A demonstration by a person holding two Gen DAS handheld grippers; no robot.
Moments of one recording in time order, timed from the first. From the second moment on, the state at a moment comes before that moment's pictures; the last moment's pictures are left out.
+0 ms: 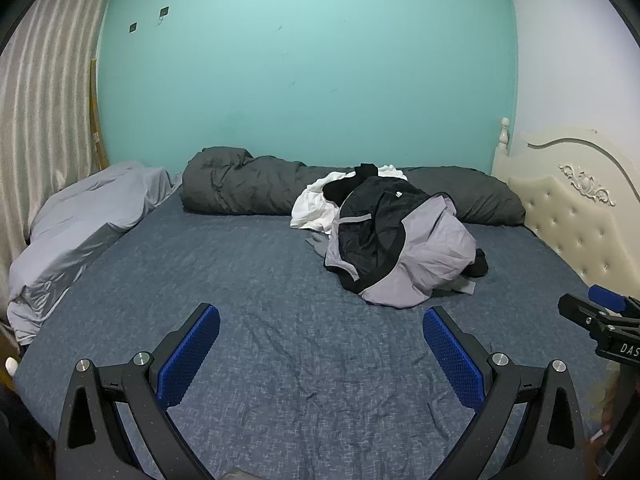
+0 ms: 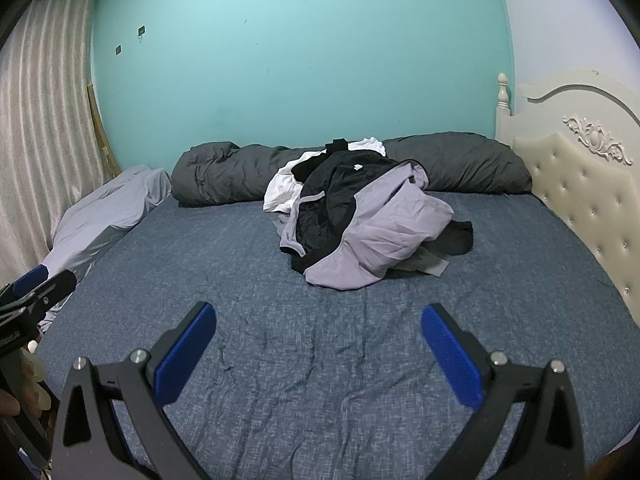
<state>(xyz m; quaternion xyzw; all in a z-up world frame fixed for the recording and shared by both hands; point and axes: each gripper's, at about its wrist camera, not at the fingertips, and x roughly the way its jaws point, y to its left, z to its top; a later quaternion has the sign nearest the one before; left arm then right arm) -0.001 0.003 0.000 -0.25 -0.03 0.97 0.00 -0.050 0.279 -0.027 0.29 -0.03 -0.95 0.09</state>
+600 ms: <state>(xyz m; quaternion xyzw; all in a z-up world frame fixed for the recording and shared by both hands) 0.003 -0.008 -0.012 -0.24 -0.02 0.97 -0.01 -0.051 0.283 -0.030 0.29 -0.03 -0.95 0.09</state>
